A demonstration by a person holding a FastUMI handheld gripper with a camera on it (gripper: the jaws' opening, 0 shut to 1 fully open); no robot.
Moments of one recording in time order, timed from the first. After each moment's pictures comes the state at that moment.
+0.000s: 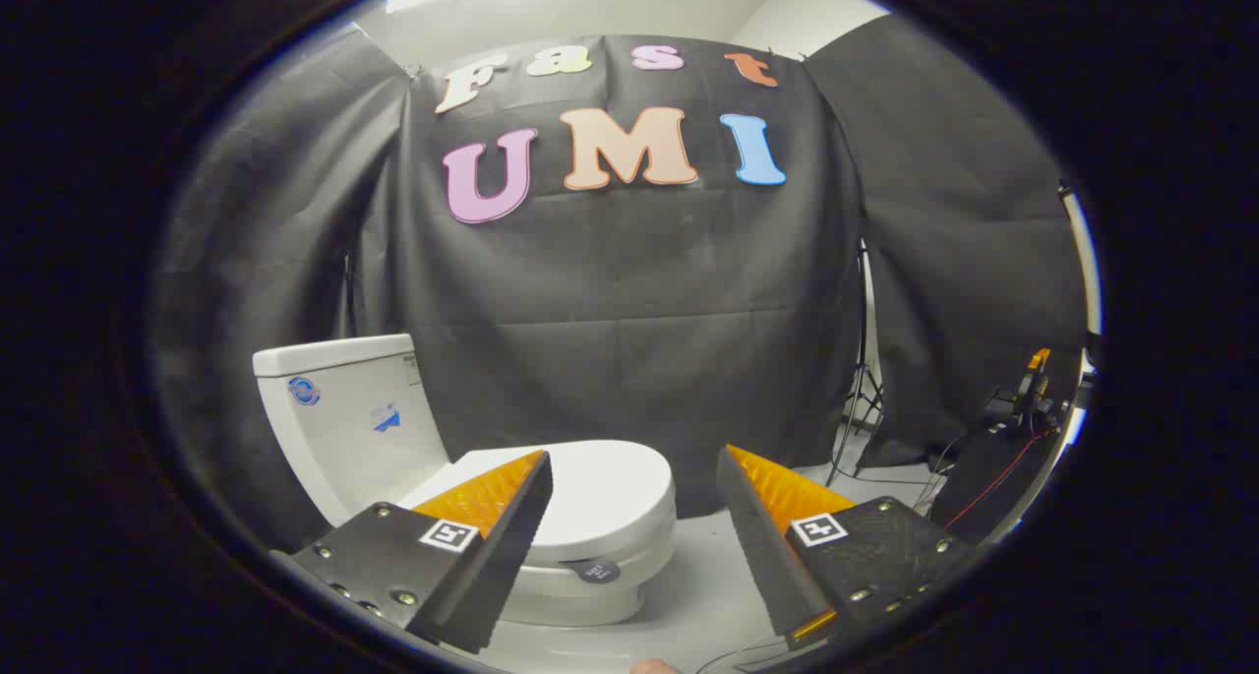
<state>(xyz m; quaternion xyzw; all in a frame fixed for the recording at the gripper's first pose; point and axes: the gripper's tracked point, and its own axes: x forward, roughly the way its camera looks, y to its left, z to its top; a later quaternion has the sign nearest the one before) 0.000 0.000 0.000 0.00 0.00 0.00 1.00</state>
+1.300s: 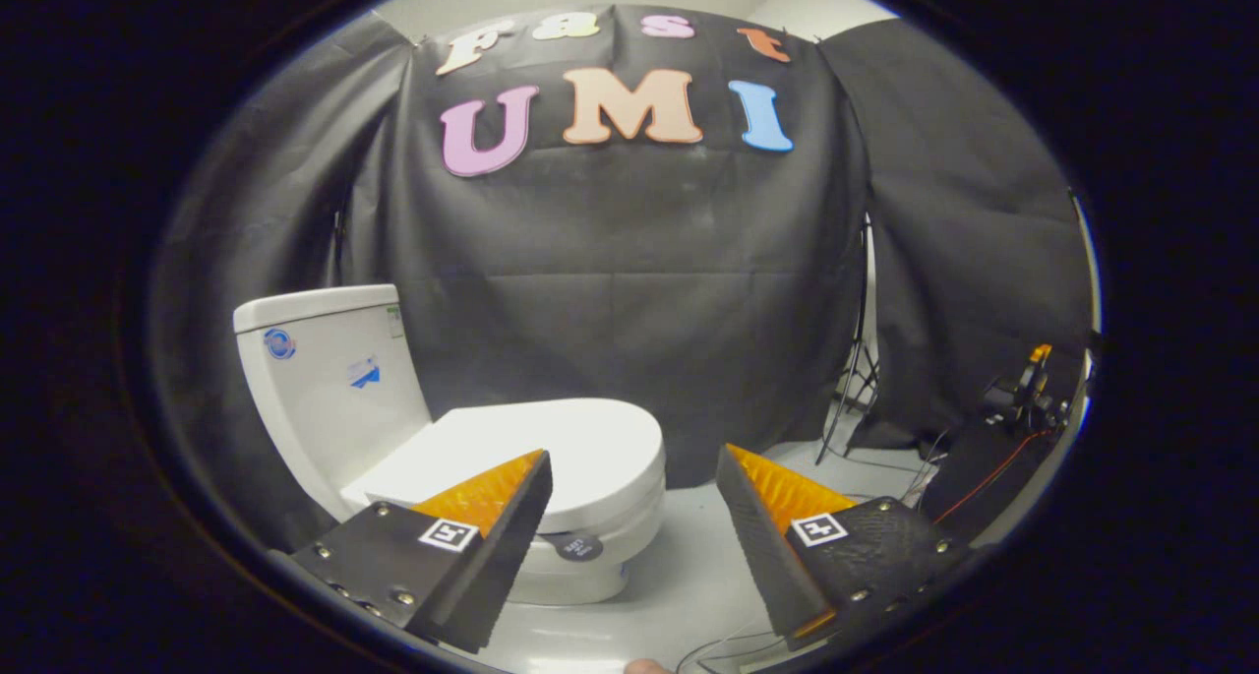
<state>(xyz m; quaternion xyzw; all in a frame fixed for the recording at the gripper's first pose) 0.024 -0.008 -0.058 -0.01 0.07 -0.02 1.00</state>
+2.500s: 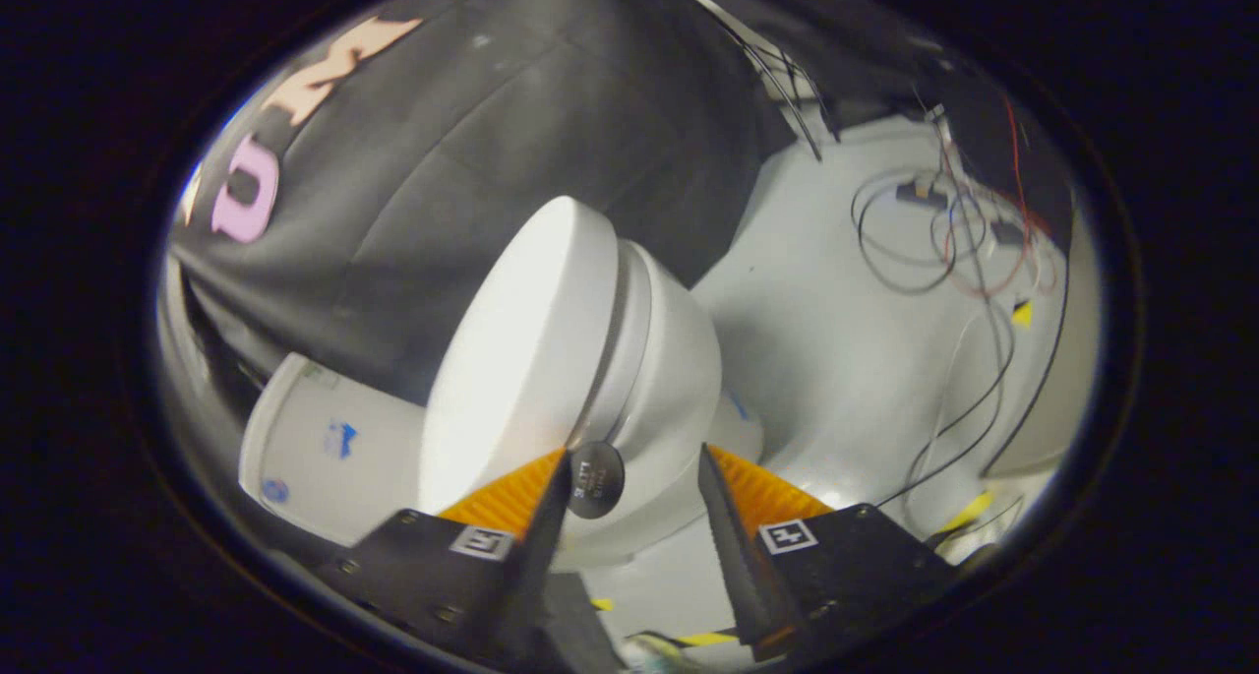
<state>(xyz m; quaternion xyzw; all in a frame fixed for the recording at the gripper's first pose) 0.077 0.022 -0.250 0.40 0.34 -0.06 0.85</state>
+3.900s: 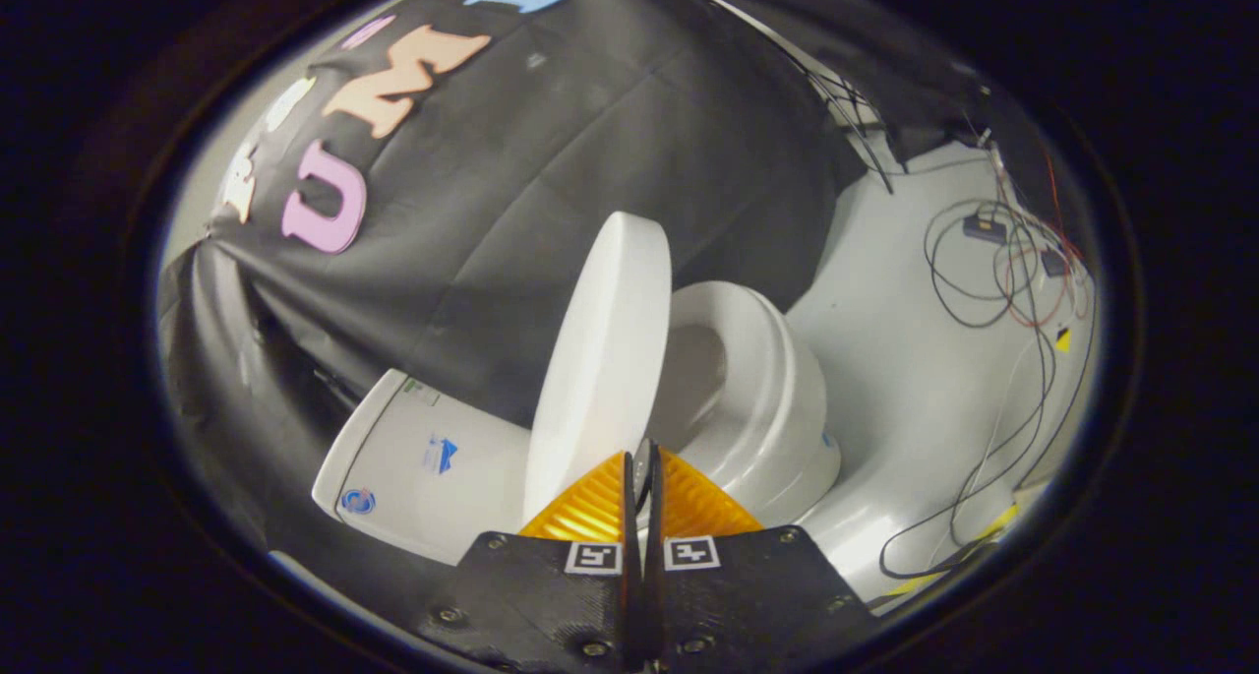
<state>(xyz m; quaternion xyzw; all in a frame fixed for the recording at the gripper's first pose) 0.080 0.074 -0.141 0.34 0.24 0.04 0.91</state>
